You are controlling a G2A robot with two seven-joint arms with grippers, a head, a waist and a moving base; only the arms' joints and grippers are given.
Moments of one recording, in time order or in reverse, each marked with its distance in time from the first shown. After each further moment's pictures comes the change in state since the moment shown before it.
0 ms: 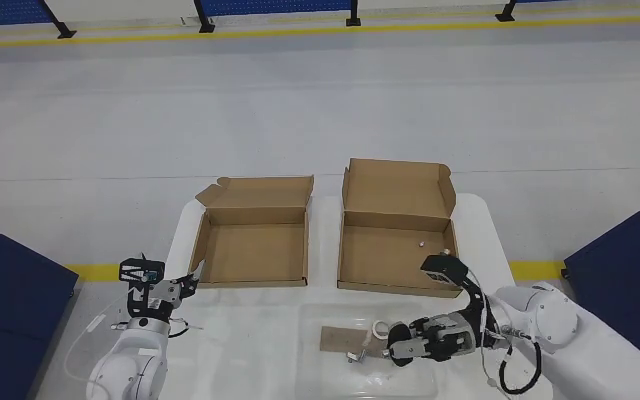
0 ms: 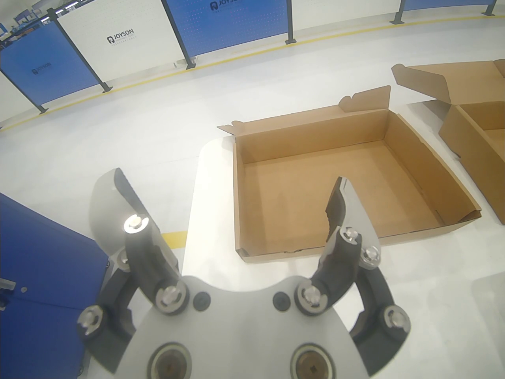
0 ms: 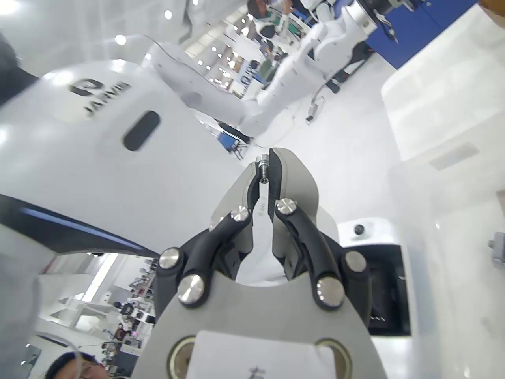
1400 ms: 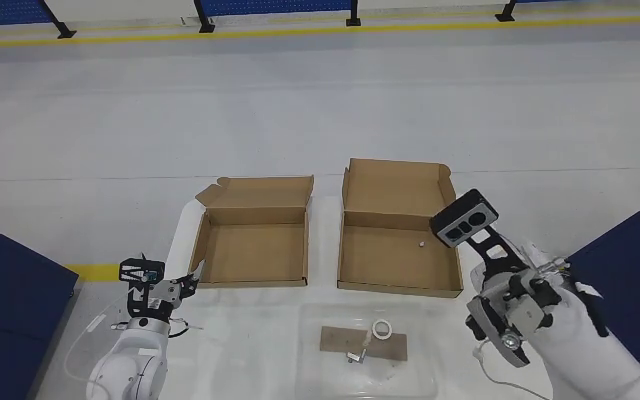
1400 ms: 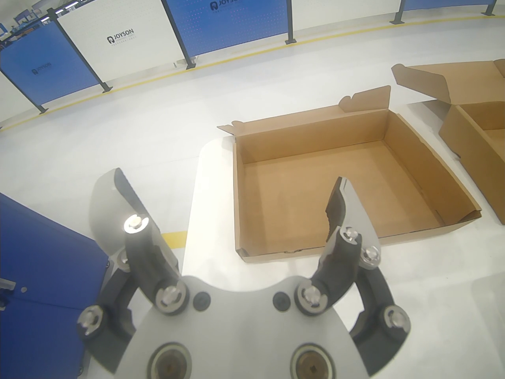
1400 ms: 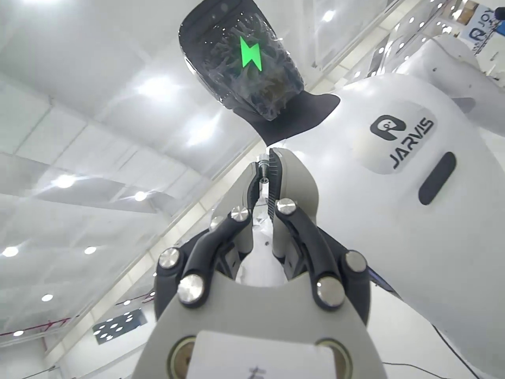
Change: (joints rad) left arm 0.000 0.000 0.000 0.000 0.000 0.000 0.000; right arm 0.235 -0.194 -0.012 -0.067 0.764 0.592 0.245
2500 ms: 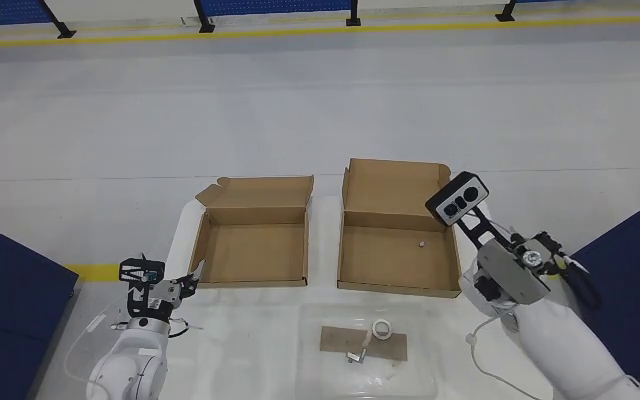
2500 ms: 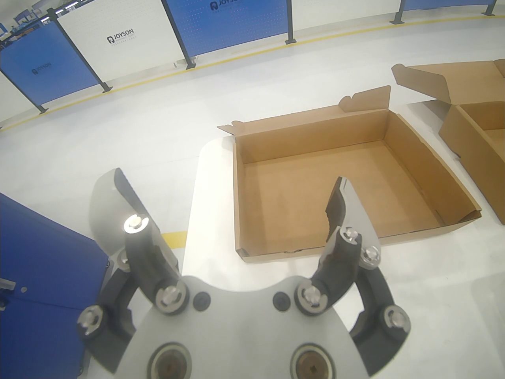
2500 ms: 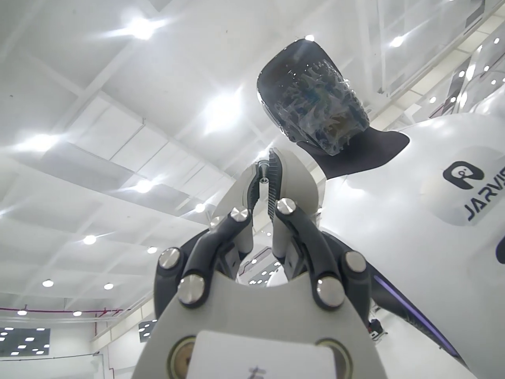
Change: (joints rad) left arm 0.000 0.000 0.000 0.000 0.000 0.000 0.000; right arm -0.051 -0.073 0.021 0.015 0.202 0.052 -0.132
